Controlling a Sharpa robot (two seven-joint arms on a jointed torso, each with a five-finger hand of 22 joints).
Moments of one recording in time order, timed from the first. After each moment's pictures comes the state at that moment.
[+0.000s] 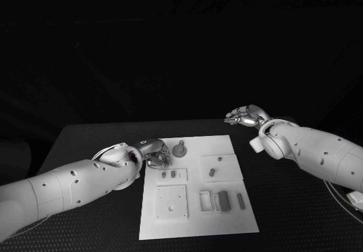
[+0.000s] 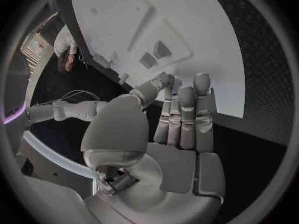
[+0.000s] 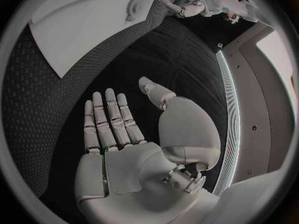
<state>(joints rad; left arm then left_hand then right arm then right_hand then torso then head) 1.17 -0.62 -0.12 1.22 -1.40 -0.27 0.01 1.19 -0.06 0.63 -0.28 0.05 1.05 0.11 0.28 0.57 1.31 0.04 0.08 0.31 1.17 -0.07 1.15 0.62 0.03 1.29 -0.15 0.37 1.31 1.22 -0.65 -0.01 0.95 -0.63 -0.28 0.19 1.06 -0.16 0.63 -0.18 0.08 0.77 0.20 0.29 0.42 0.93 0.18 0.29 0.12 0.71 0.22 0.36 0.54 0.16 0.45 0.23 0.13 1.30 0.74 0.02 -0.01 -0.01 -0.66</state>
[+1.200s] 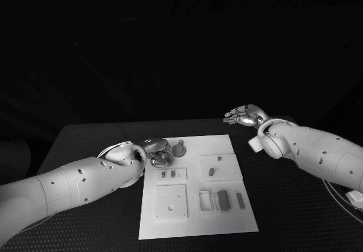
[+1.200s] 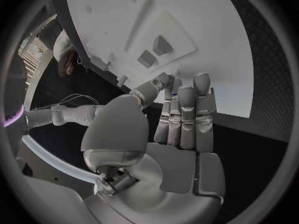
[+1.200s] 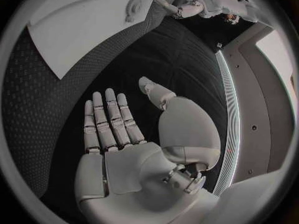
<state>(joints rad) 1.17 -0.58 -0.11 1.18 -1.45 -0.25 -0.01 1.19 -0.05 0.63 -0.28 0.05 1.05 0.11 0.28 0.57 1.31 0.05 0.07 0.31 1.17 -0.06 1.15 0.62 0.03 1.28 -0.15 0.37 1.31 1.22 -0.64 -0.01 0.96 -0.63 -0.28 0.19 1.06 -0.16 0.63 -0.18 0.08 0.77 0.20 0.29 0.42 0.93 0.18 0.29 0.12 0.71 0.22 0.36 0.54 0.16 0.45 0.23 0.12 1.30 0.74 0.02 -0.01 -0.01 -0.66</state>
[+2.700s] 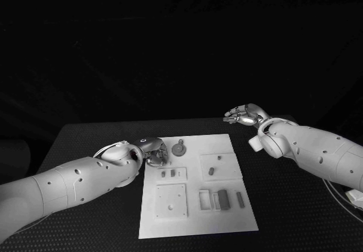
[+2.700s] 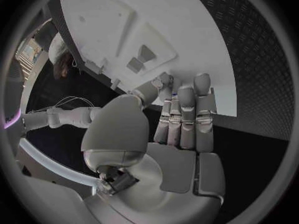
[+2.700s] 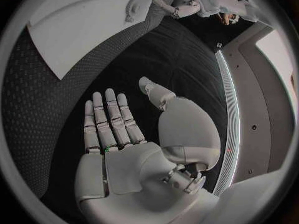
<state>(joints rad) 1.17 -0.60 -0.12 1.17 -1.46 -0.25 -0.03 1.19 -0.05 0.63 -0.28 0.05 1.05 0.11 0.28 0.57 1.32 0.04 0.07 0.31 1.17 -0.06 1.16 0.63 0.03 1.29 -0.15 0.37 1.31 1.22 -0.65 -0.01 0.96 -0.63 -0.27 0.19 1.06 -0.16 0.63 -0.18 0.08 0.77 0.20 0.29 0.42 0.93 0.18 0.29 0.12 0.71 0.22 0.35 0.54 0.16 0.45 0.23 0.12 1.31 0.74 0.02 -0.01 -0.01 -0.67</state>
